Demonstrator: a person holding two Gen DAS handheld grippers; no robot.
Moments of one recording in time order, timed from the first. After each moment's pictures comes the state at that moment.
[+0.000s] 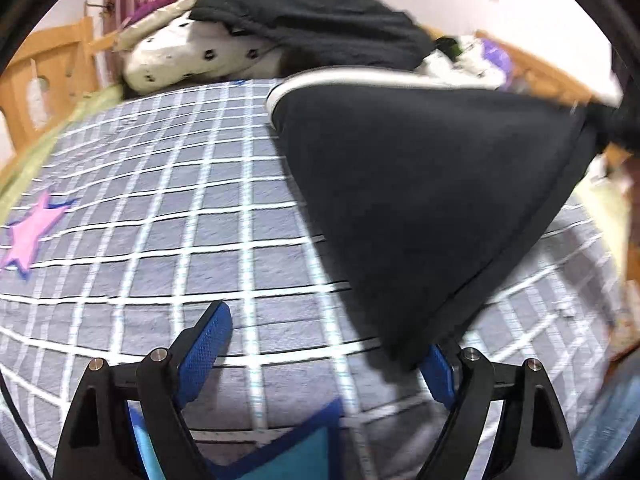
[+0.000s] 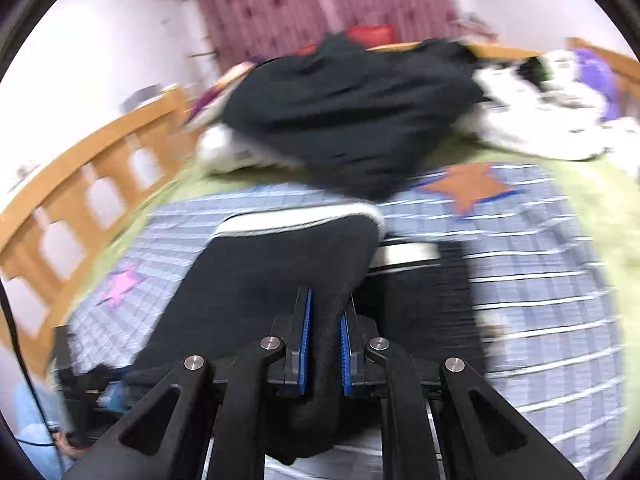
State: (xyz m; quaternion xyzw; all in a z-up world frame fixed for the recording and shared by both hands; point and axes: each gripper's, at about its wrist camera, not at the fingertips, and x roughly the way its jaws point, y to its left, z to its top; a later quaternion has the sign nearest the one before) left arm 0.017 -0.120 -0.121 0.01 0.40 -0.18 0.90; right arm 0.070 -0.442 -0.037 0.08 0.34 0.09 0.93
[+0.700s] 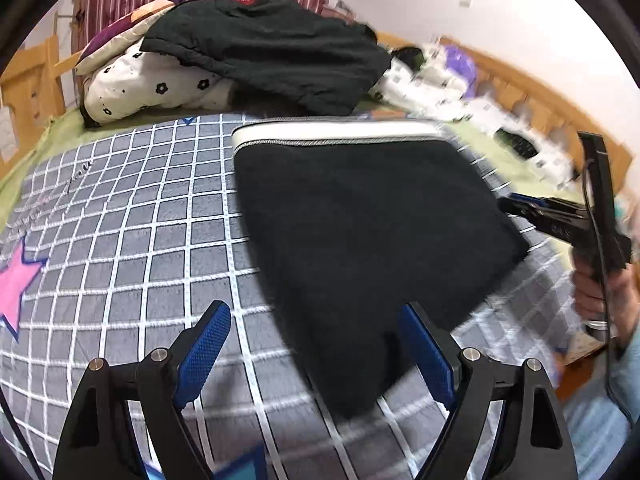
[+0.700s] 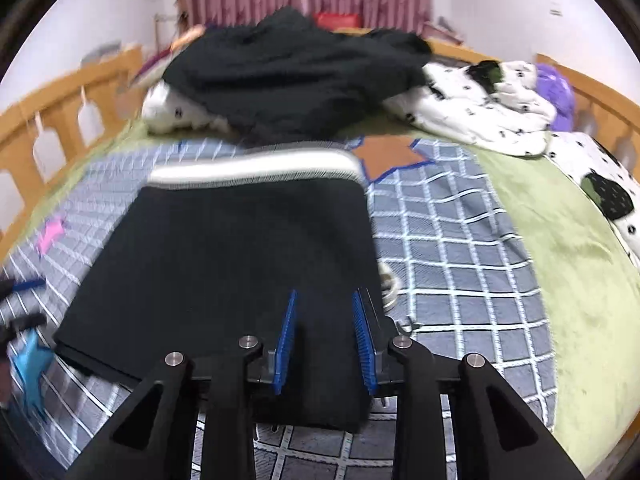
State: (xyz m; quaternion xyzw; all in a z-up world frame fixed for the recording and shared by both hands) left arm 0.049 -0.162 -0.080 0.04 0.41 -0.19 0.89; right arm 0.052 -0.465 -0.081 -0.02 0.39 0.01 0.92
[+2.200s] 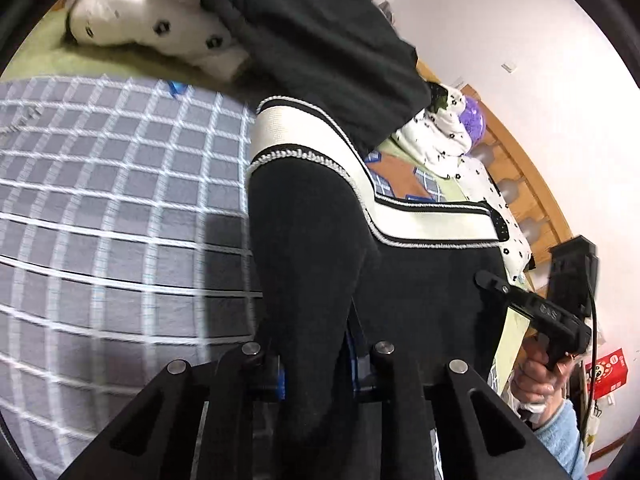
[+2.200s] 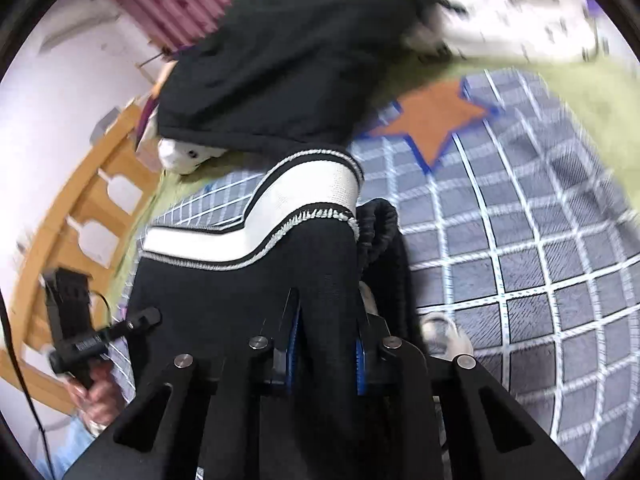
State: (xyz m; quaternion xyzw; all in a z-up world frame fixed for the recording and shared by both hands) left arm 0.186 -0.114 -0.053 -0.17 0.47 -0.27 0.83; right arm 0.149 -0.489 -0.064 0.19 0.44 0.12 0.87
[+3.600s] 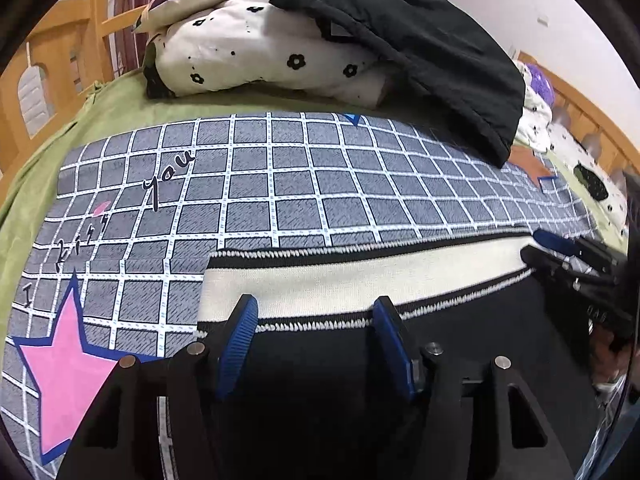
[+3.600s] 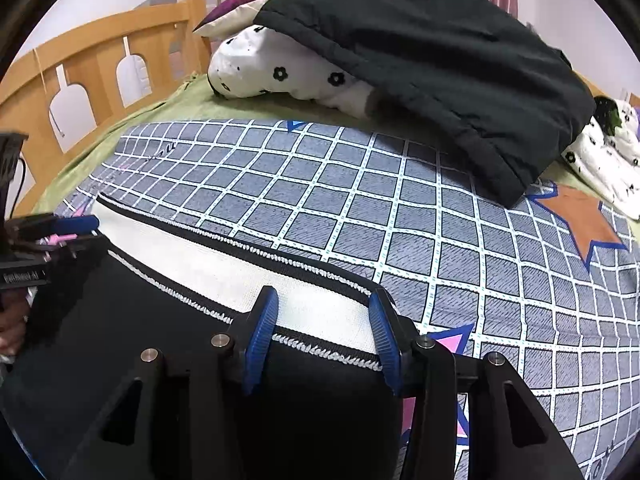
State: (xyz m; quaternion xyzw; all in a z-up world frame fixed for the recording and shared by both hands) left arm 0.230 0.014 -0.101 0.00 0.43 -0.14 0.89; right arm 0.202 -0.249 -0.110 -0.05 0.39 0.11 0.91
